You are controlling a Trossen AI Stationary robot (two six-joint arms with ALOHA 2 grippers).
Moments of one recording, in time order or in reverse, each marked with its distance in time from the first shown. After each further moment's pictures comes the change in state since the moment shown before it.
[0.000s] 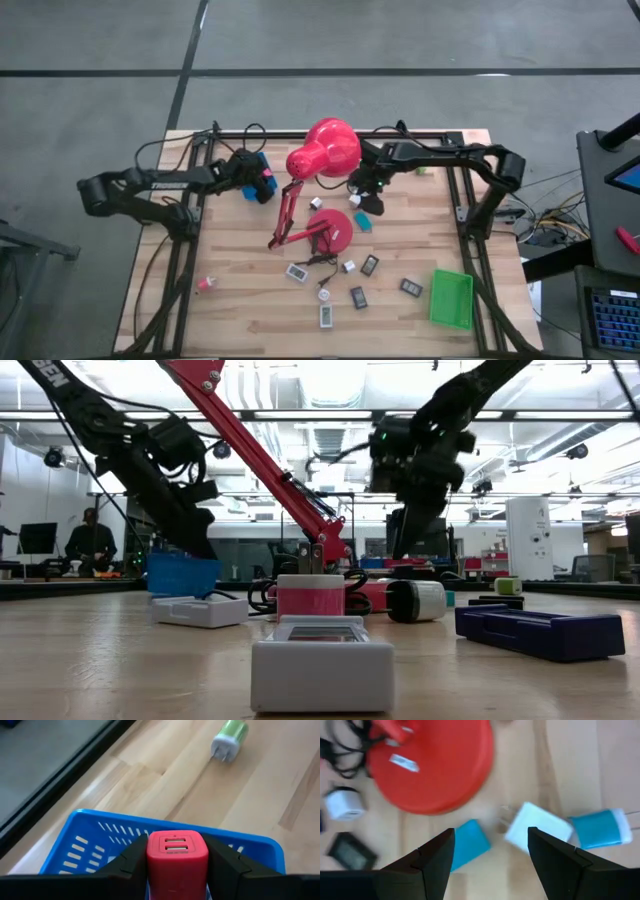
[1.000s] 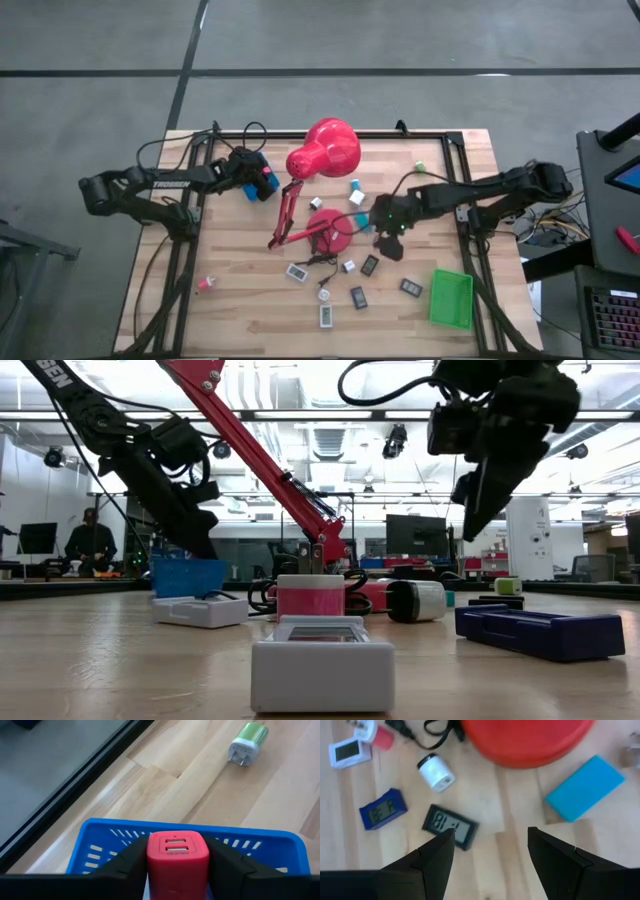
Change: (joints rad) left arm 0.007 0.011 0.012 0.008 -0.054 0.002; right arm 0.450 -0.328 -0.283 0.095 0.220 0.575
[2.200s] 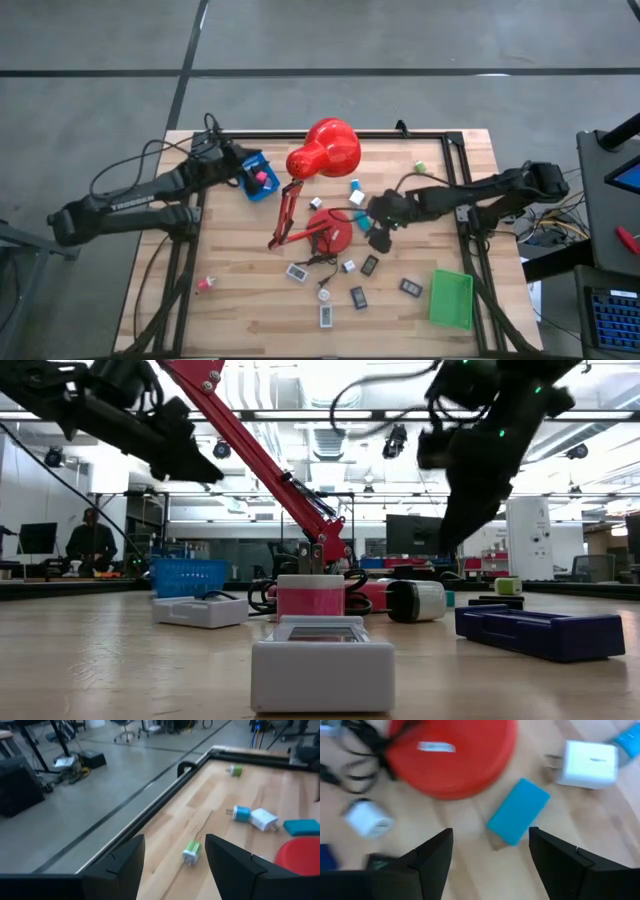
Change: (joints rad) left arm -0.012 -0.487 -0.041 0.036 0.175 0.049; right arm -0.036 0.043 -0.049 0.121 0.267 0.086
